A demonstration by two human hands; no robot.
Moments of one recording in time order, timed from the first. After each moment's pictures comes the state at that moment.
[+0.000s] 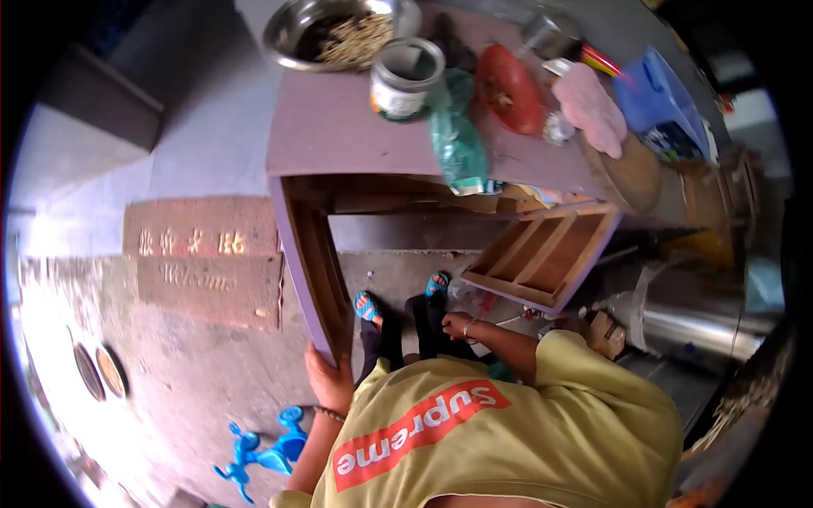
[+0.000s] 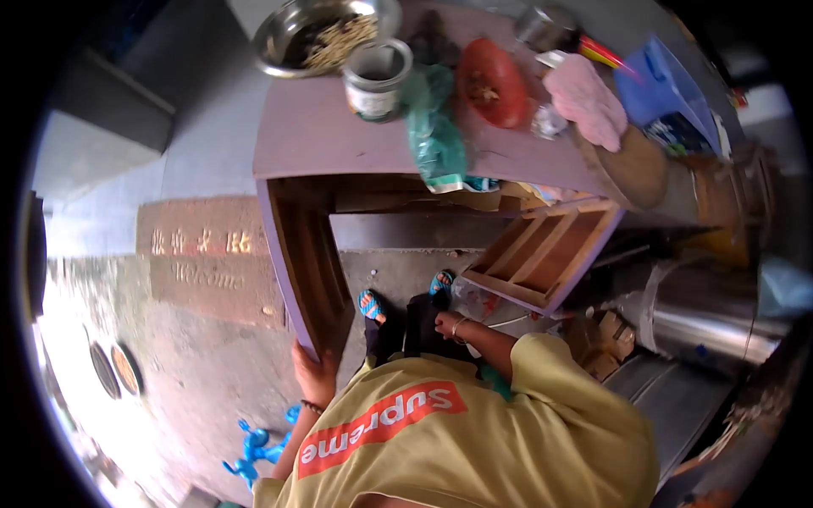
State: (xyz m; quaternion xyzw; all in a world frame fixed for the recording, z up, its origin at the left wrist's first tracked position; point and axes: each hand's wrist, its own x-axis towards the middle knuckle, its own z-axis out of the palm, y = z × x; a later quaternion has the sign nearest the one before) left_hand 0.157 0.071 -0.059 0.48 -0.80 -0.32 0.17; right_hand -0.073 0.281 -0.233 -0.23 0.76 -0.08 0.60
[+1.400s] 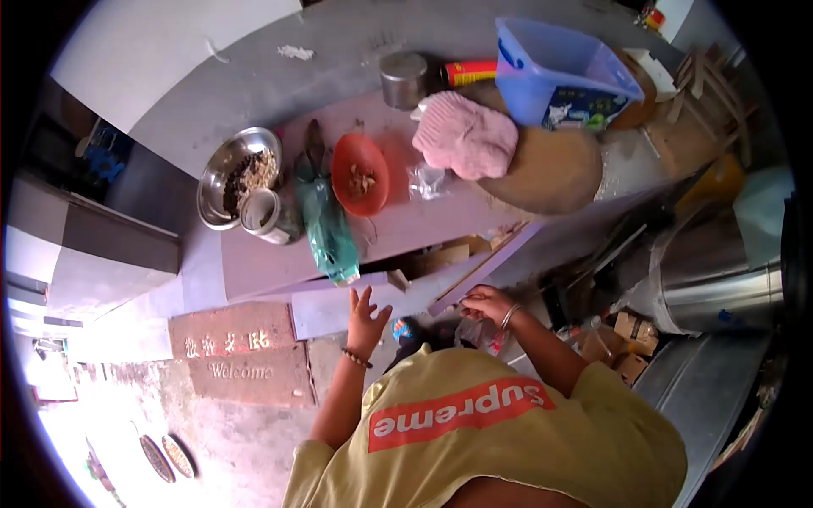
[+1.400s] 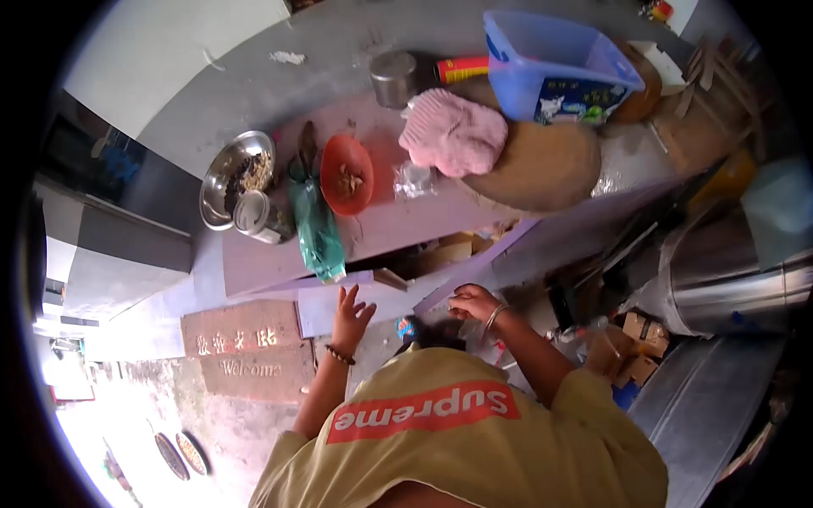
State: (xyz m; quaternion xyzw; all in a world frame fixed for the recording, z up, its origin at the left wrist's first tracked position) left_hand -0.121 0.099 -0.062 0.30 -0.78 -0.54 0.07; right_hand -0.267 0.344 -0.068 0.00 0.62 -0.59 0.52
